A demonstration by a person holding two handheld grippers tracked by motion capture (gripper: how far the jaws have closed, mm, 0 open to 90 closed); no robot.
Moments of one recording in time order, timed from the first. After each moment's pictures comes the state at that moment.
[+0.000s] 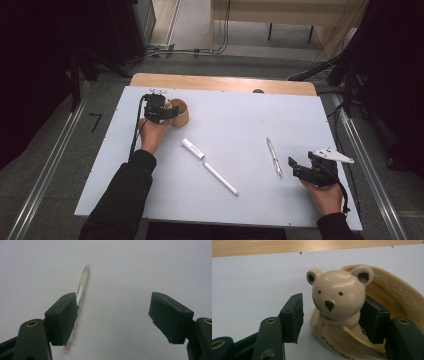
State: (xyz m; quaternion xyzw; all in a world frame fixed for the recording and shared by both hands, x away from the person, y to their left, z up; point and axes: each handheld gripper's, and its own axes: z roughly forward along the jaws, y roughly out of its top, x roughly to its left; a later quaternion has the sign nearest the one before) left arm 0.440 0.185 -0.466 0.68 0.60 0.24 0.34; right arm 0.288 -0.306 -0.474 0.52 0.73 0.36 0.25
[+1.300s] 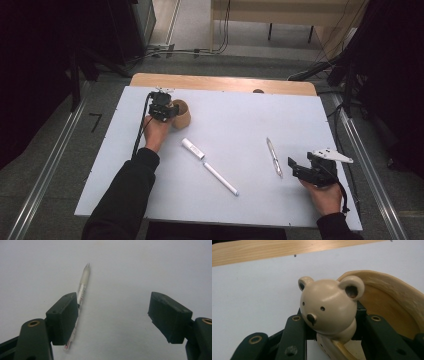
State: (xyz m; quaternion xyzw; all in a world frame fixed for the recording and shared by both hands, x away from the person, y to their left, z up) left arm 0.445 0.168 -0.461 0.70 0.59 0.26 0.32; right arm 0.288 -0.306 -0.475 0.53 0.73 0.36 0.24
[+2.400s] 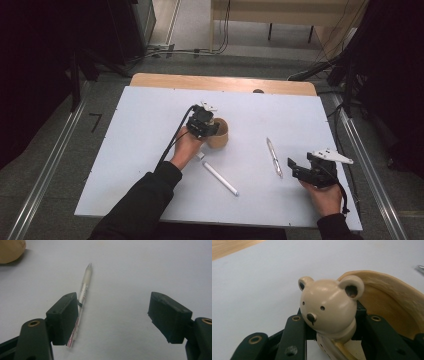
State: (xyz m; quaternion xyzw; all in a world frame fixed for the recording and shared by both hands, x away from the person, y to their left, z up) left arm 0.400 0.050 -0.455 0.81 0.45 0.19 0.34; right arm 0.285 -0.305 -0.474 0.52 0.73 0.36 0.24
